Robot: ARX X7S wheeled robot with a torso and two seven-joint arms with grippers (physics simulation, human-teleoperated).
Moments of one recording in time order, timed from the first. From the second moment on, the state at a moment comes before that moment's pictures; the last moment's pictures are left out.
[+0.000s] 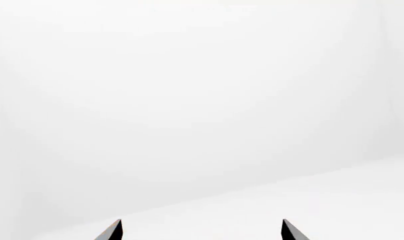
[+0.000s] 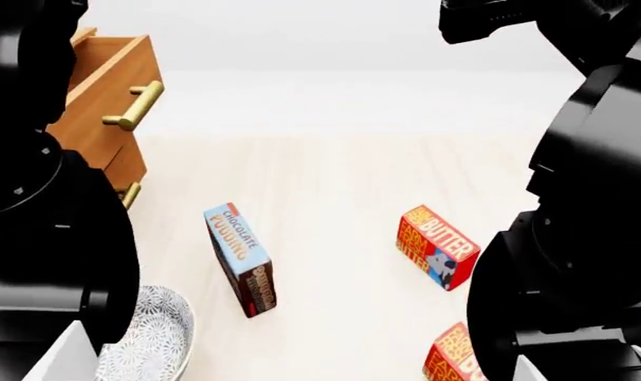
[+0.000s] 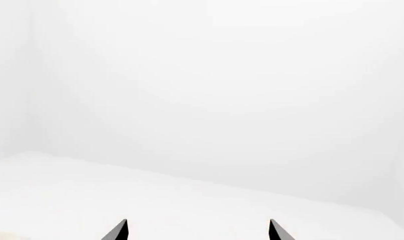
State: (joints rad) left arm -1.57 -0.06 0.16 0.17 0.14 -1.48 0.25; right arm 1.40 0.00 -0.14 -0.37 -0.82 1.57 -0.88
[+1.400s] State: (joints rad) left arm -1.72 -0.31 0.40 -0.56 1.10 -1.55 1.53; right arm 1.24 0.01 -0.13 -0.44 -0.70 1.54 -0.81
